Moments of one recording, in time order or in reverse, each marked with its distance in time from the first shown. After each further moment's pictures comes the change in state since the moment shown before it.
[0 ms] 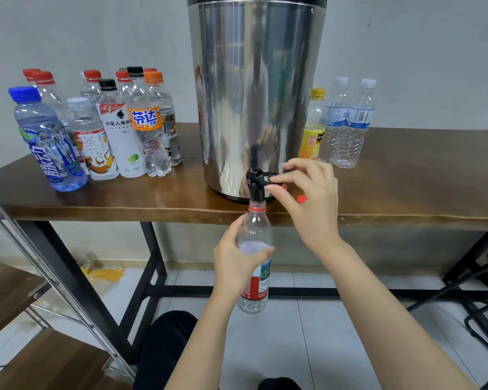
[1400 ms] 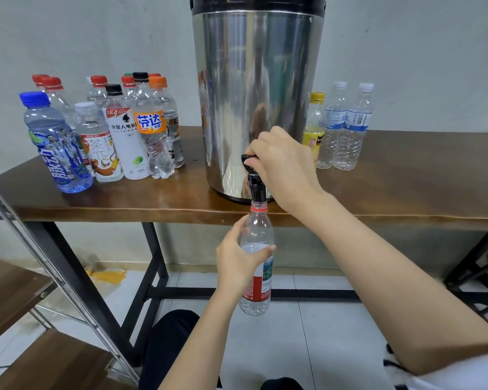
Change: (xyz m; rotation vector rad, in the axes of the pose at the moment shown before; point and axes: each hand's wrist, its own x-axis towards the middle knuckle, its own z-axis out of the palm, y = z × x) left_hand -0.003 0.008 -0.001 0.018 -0.012 -0.045; right_hand 0.065 -0.049 0.003 -0.402 -0.271 -0.309
